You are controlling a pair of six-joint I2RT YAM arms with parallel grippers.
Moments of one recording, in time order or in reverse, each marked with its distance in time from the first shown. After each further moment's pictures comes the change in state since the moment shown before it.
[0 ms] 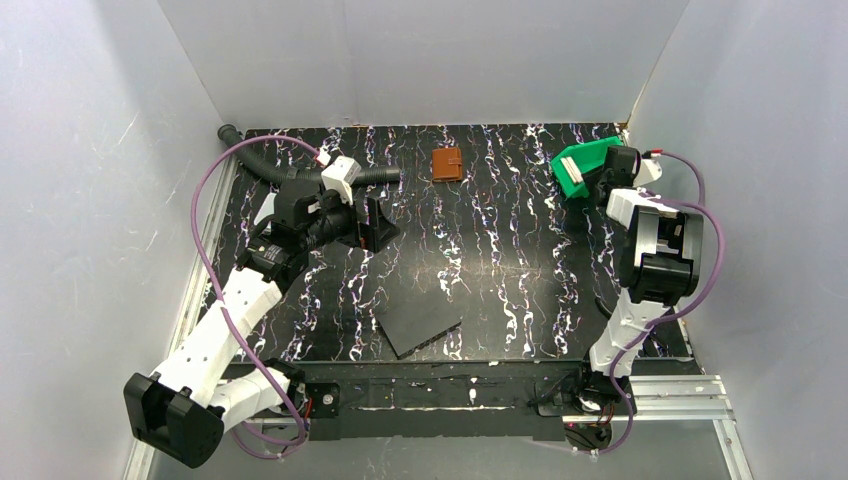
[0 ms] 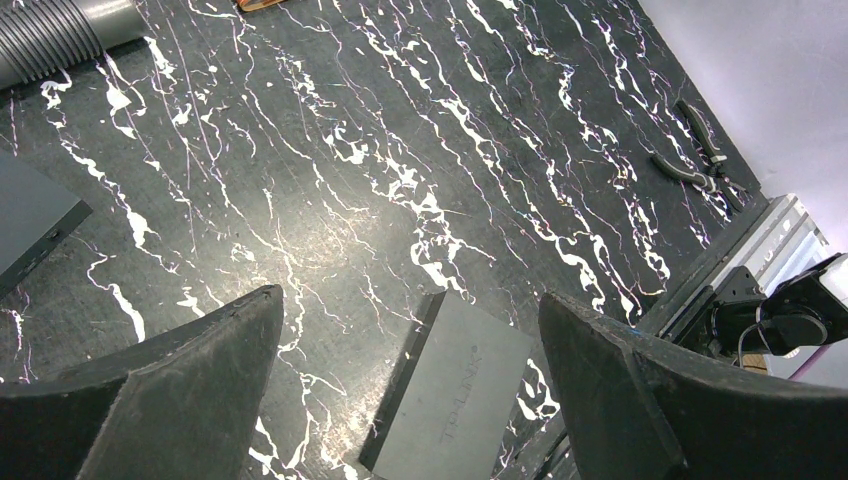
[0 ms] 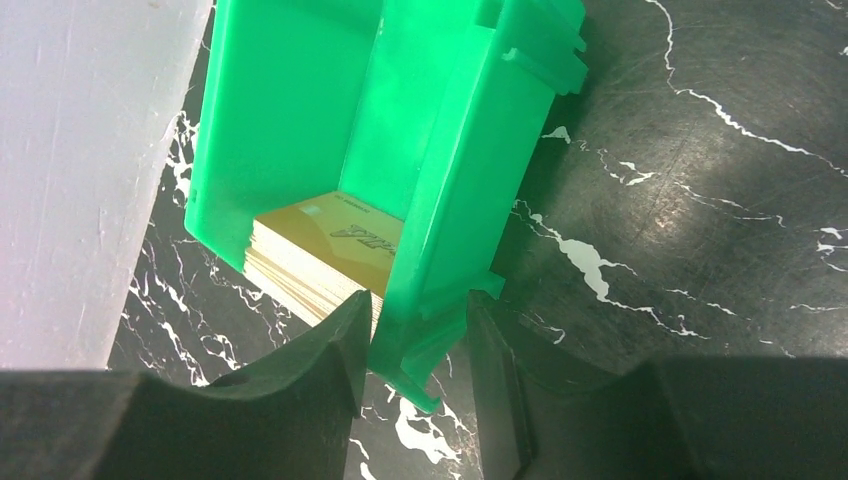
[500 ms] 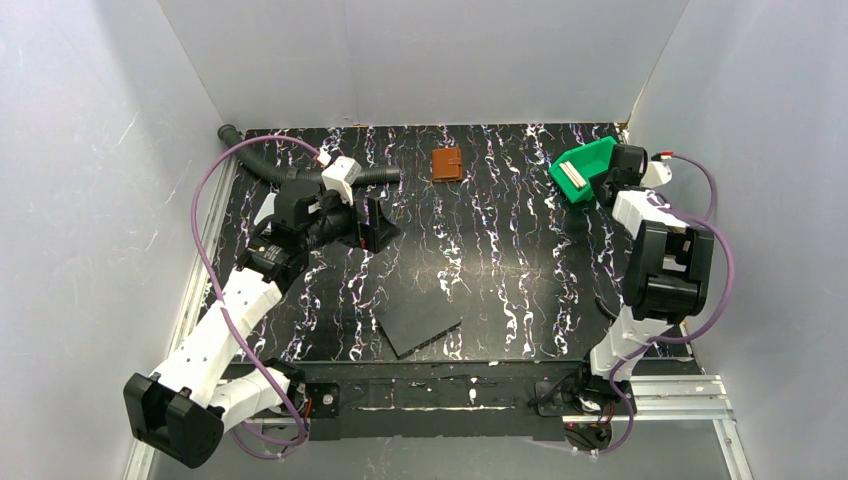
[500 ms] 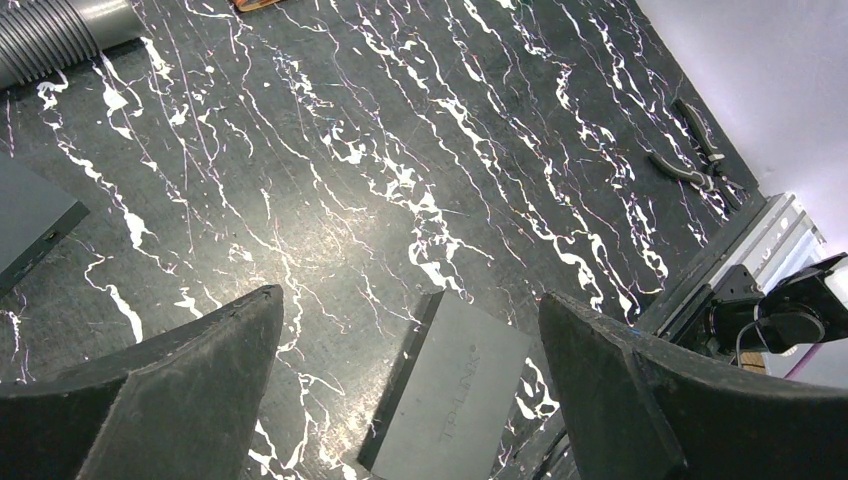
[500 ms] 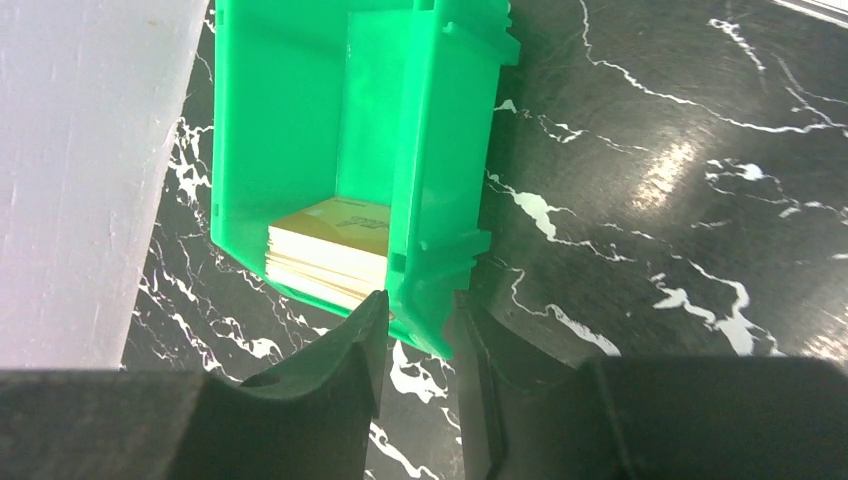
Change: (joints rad) left arm -0.002 0.000 0.000 0.000 0.002 0.000; right arm 0.000 -0.113 -0.028 -0.124 0.042 0.047
